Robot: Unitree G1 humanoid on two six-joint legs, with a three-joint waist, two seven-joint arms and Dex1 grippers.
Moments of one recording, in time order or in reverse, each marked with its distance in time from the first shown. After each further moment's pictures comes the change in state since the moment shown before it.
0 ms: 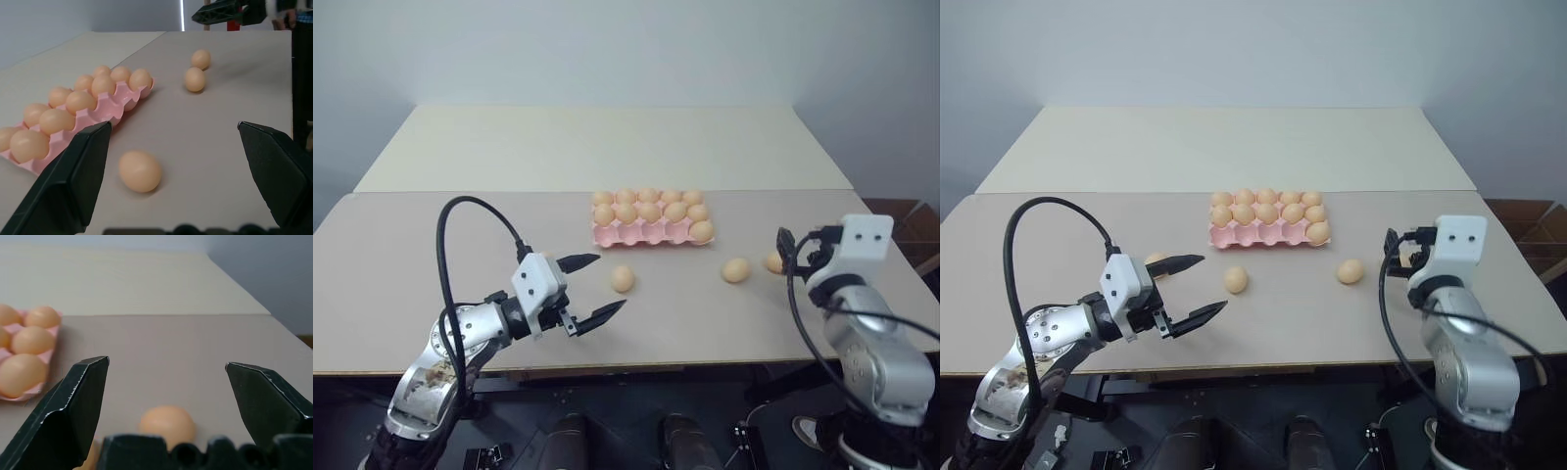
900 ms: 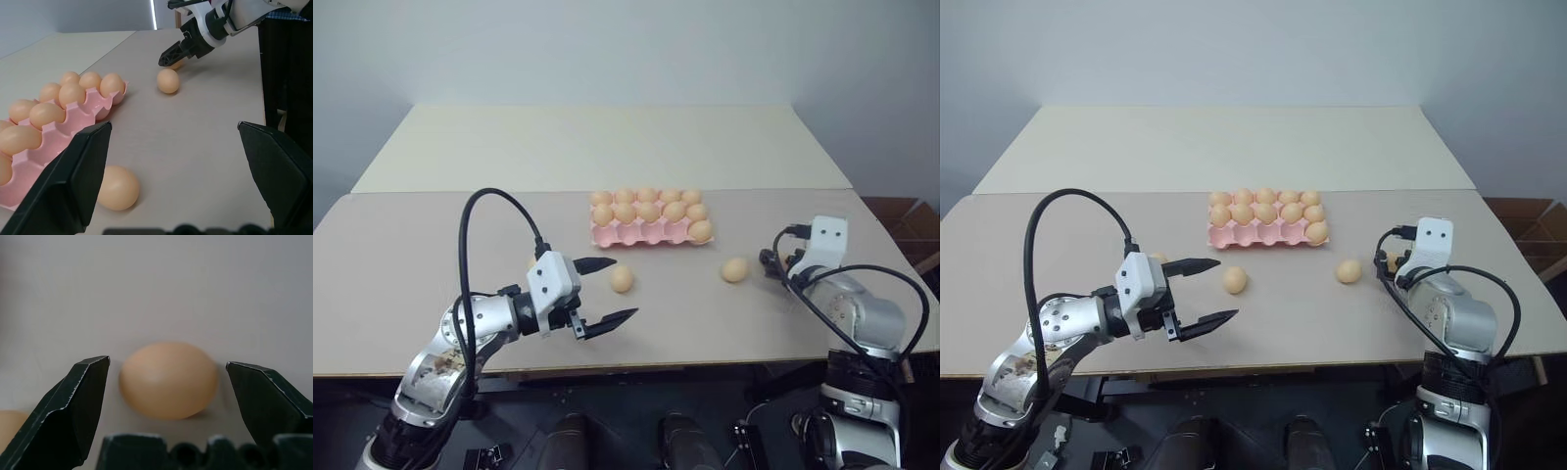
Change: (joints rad) left arm -0.053 0.015 -0.040 0.002 -0.006 0.027 -0.050; right arm -0.176 0.027 -0.006 0.375 -0.034 0.145 0.040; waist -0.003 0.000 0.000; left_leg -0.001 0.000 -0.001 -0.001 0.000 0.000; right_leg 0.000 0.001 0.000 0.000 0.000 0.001
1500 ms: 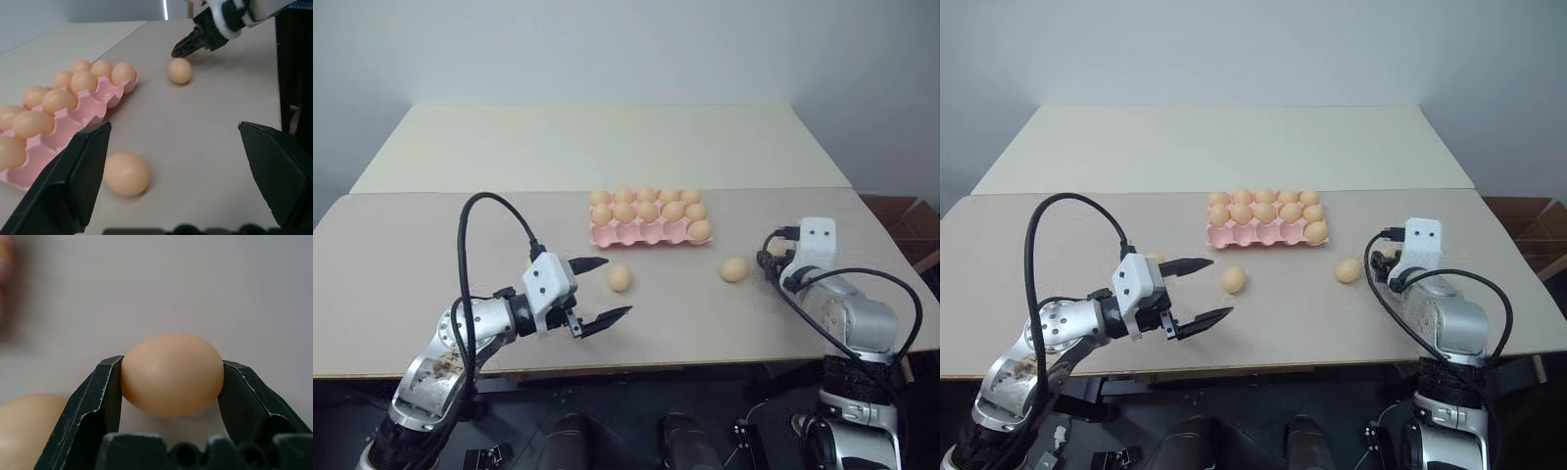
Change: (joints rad) left arm 0.054 0.002 0.047 -0.017 0.036 0.054 0.086; right arm 0.041 -0.020 0.103 -0.221 -0.003 -0.010 0.097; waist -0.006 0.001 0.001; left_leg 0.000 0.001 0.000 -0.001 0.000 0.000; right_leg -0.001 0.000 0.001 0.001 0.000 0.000
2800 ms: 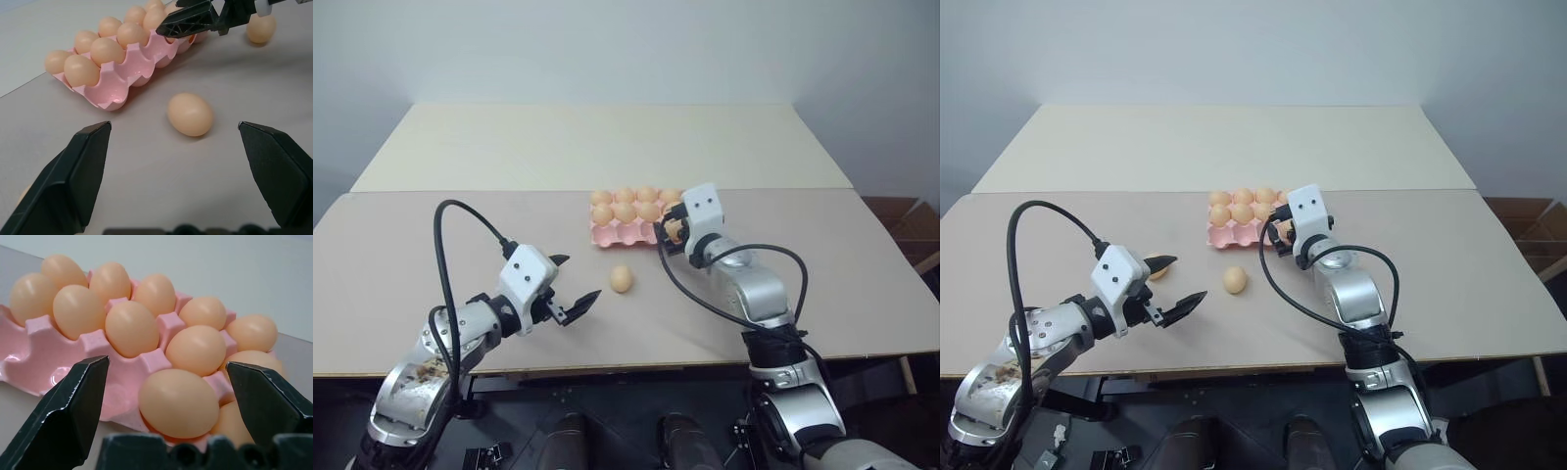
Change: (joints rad) left arm 0.026 0.003 0.068 -0.079 0.006 0.216 0.160; right arm -0.177 0.194 0.316 0.182 -0.188 -0.295 0.056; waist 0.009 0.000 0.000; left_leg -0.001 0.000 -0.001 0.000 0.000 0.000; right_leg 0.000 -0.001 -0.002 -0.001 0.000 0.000
